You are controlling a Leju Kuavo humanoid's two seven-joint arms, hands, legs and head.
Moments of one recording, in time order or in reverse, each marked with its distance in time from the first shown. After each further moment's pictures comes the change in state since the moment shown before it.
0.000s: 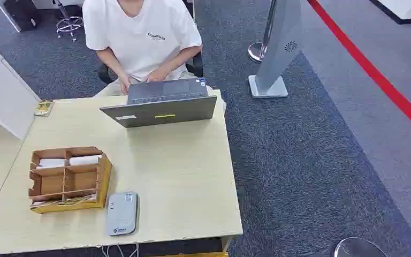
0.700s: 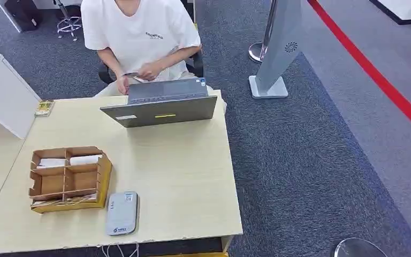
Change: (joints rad) left arm 0.058 -0.064 -0.241 -0.639 0.101 0.197 -0.251; right arm 0.000 0.000 -0.006 0.001 0.011 -0.018 0.009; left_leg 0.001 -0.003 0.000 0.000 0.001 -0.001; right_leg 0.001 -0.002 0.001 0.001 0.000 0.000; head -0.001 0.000
